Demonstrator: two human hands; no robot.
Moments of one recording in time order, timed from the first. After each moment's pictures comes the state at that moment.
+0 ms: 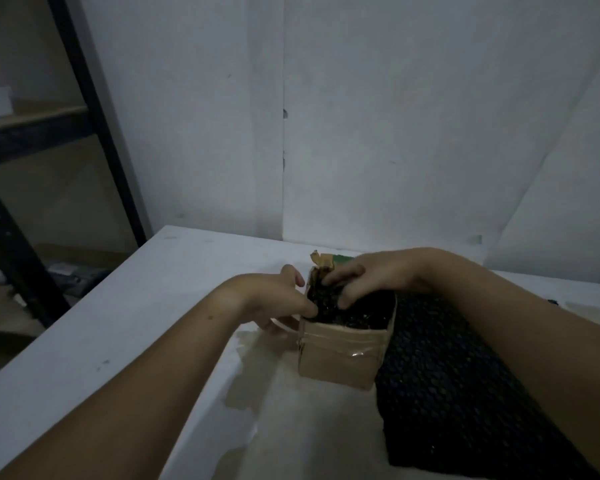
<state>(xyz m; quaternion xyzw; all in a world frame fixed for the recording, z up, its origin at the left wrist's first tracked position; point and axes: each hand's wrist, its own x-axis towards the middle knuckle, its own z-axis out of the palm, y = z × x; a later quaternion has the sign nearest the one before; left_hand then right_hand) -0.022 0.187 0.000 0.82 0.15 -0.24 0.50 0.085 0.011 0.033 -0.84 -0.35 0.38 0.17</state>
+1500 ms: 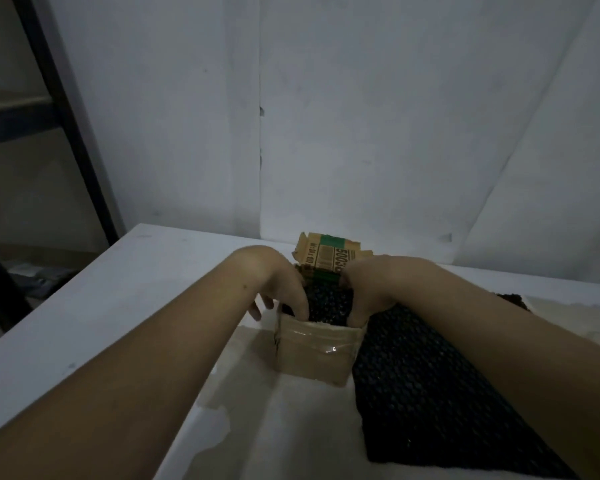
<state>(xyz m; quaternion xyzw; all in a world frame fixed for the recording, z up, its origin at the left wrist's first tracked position) 0.005 0.154 0.034 0.92 0.10 -0.33 0.20 0.054 0.001 0.044 -0.92 -0.33 0.17 -0.16</state>
